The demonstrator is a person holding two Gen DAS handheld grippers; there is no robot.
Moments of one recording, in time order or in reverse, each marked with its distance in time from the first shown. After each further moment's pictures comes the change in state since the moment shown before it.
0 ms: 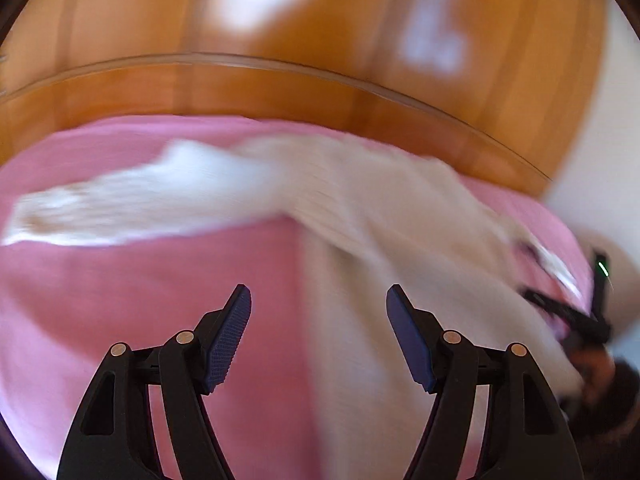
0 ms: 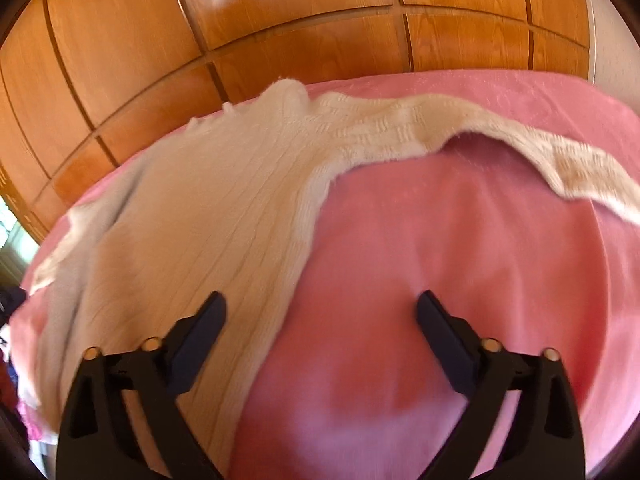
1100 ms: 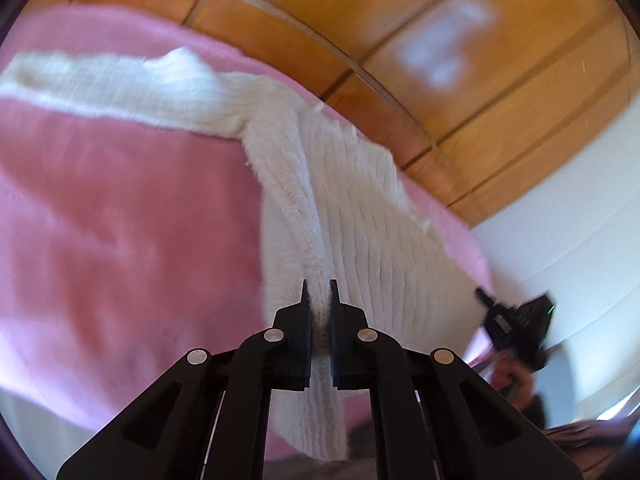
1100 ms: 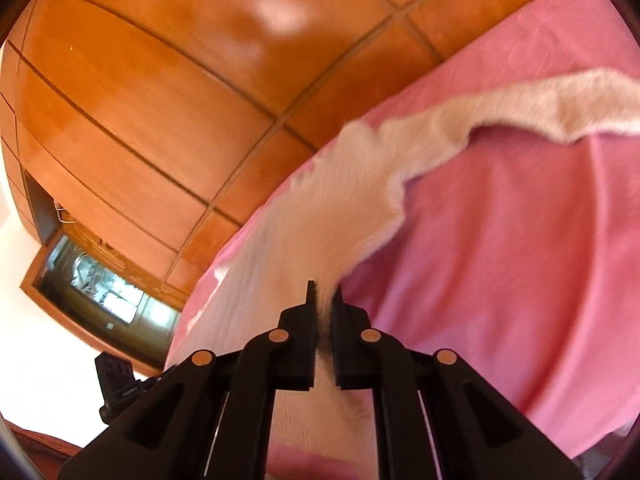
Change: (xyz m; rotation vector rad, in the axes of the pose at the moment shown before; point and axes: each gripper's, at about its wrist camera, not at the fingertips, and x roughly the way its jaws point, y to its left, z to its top) left arm -0.046 0.048 -0.011 -0.408 0.152 -0.255; right arm -0.094 -0.044 0.005 0.285 -0.060 0.473
